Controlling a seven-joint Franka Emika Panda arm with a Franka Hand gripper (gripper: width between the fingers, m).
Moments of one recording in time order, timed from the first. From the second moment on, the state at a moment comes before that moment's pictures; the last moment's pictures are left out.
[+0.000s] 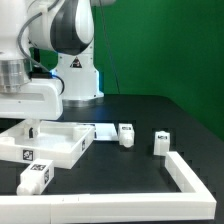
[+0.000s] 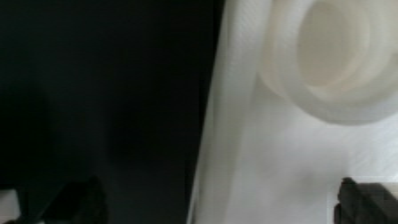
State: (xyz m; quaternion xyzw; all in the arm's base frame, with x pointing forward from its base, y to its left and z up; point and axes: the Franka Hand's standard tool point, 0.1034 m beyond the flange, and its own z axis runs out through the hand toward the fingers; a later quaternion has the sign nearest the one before) arm 0.382 -0.147 0.008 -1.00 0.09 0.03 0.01
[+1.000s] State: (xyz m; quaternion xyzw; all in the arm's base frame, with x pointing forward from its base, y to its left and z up) arm 0.398 -0.131 0.025 -0.99 0.09 0.04 0.03
